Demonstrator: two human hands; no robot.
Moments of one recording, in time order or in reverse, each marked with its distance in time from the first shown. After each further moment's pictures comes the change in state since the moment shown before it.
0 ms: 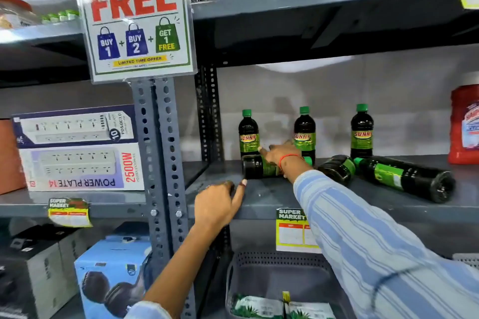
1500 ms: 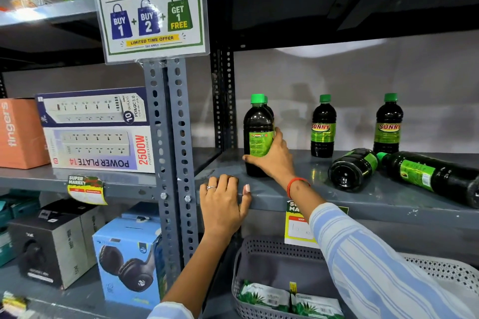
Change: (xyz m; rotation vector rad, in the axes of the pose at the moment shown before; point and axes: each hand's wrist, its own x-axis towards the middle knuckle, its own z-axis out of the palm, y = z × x) left_hand -0.031 -0.002 0.024 0.148 0.364 -0.017; right_hand -0.025 -0.023 0.052 0.675 0.258 -0.228
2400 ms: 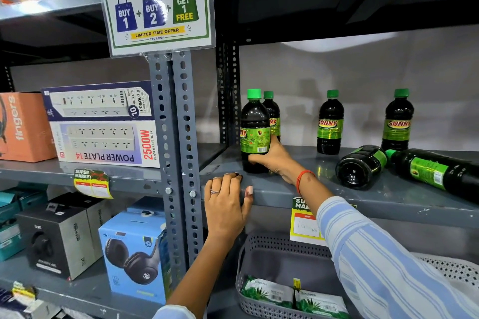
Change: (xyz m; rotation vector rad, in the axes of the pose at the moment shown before) left_hand -0.012 -0.004 0.002 -0.044 0.058 0.010; right_hand 0.006 0.003 0.005 0.269 -0.281 0.087
